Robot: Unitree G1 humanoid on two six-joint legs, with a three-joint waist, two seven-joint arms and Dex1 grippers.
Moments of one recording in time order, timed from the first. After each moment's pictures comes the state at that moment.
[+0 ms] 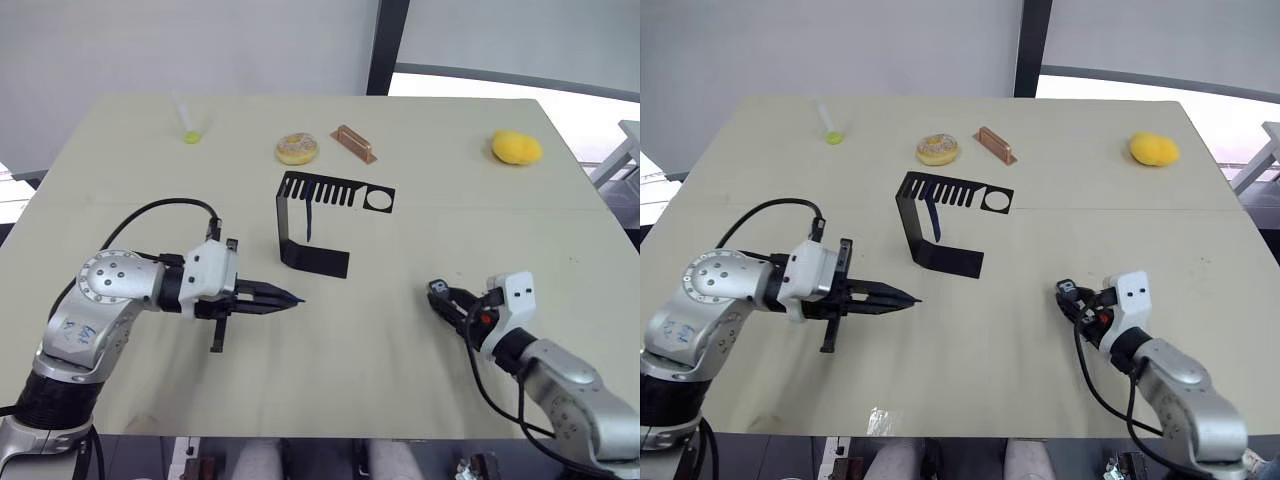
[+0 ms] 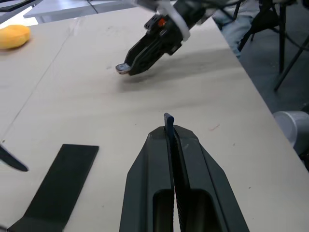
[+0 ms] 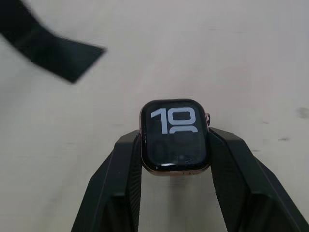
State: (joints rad) left arm -0.35 0.83 0.03 -0.34 -0.50 0.27 -1.19; right arm -0.02 -0.55 -0.29 -0.52 0.72 0.90 0.54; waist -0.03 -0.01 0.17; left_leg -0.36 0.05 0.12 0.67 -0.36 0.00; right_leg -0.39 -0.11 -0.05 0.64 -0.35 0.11
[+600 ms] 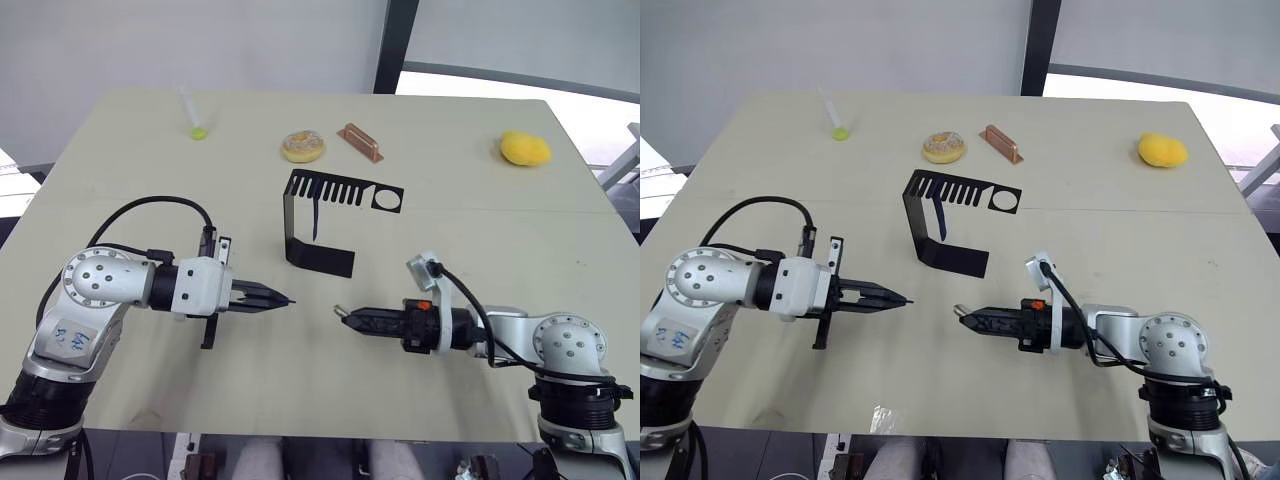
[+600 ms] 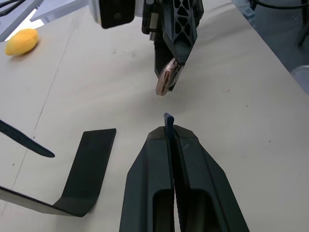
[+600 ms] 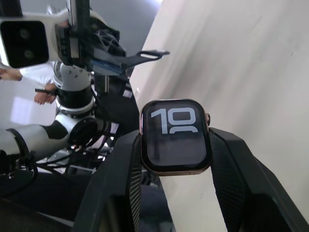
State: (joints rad) left arm -0.38 0.84 -0.03 -0.35 -0.38 0.12 -1.21; right arm -0.37 -0.47 -0.10 -0.22 1.40 1.41 0.42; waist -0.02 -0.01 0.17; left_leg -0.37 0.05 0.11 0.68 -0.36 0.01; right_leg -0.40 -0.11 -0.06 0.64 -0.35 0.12
